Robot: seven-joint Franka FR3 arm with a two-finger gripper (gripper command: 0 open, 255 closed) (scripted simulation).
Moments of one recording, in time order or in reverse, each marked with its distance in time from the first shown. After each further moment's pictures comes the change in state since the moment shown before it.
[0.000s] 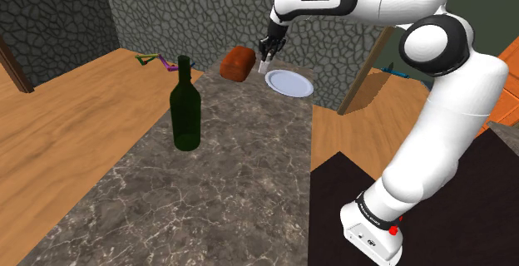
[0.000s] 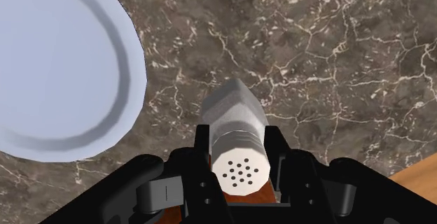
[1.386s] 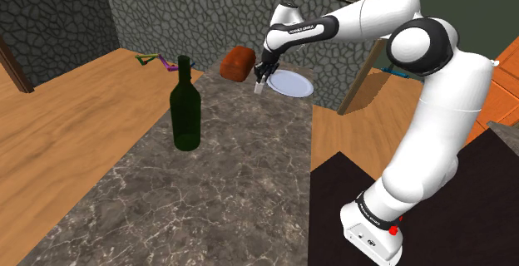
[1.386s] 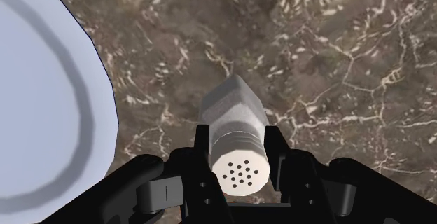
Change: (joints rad) arm 0.002 0.080 -0.006 -0.176 -0.016 0.255 0.011
